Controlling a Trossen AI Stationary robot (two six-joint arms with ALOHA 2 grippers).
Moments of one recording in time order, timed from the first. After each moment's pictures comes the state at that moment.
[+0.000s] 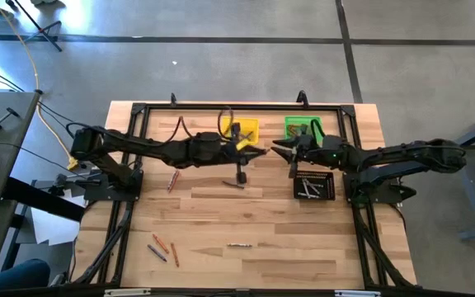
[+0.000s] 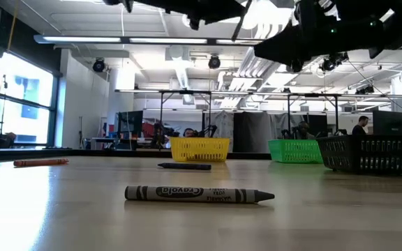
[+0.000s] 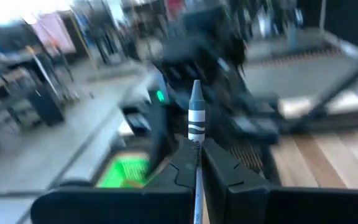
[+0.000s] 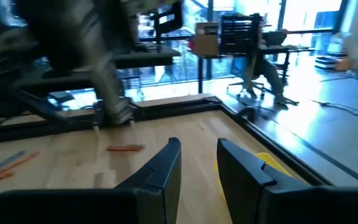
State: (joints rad) left arm 0.01 1.61 1.10 0.43 -0.17 0.22; right arm -0.13 1.07 0.39 0.65 0.12 0.03
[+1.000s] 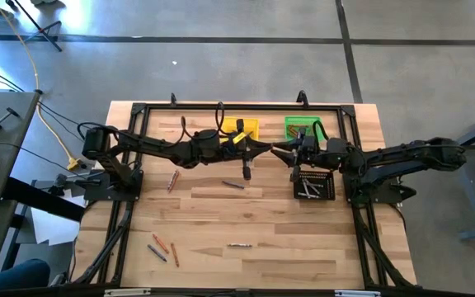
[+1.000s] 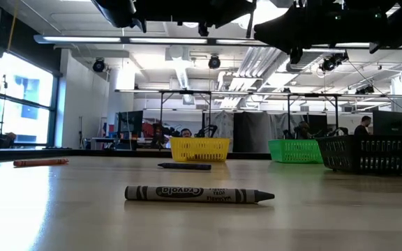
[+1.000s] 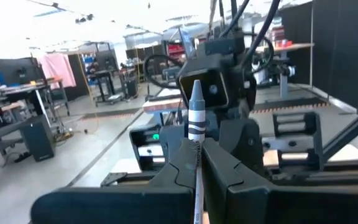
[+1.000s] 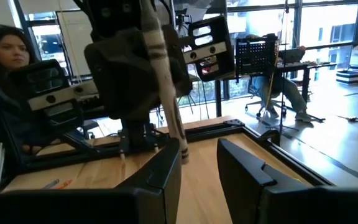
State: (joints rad) left arm 0.06 1.71 1.07 0.75 -0.08 0.18; right arm -0.08 1.07 0.40 0.75 0.12 0.08
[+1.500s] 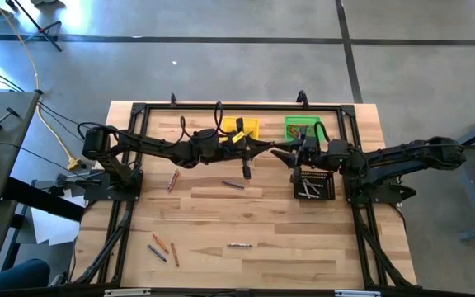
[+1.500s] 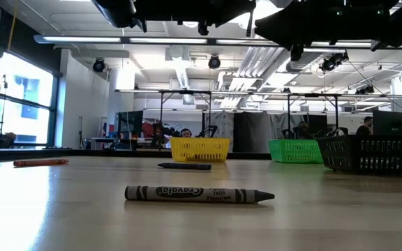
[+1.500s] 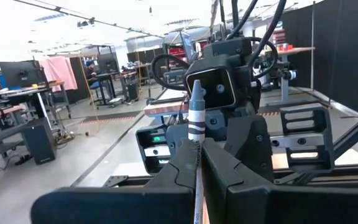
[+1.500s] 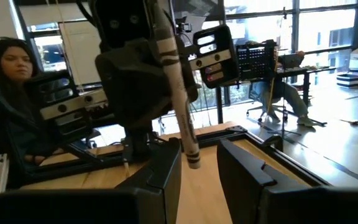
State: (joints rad) left arm 0.06 1.71 1.07 0.76 -0.08 0.18; right arm -0.05 1.07 0.40 0.79 0.16 0.09
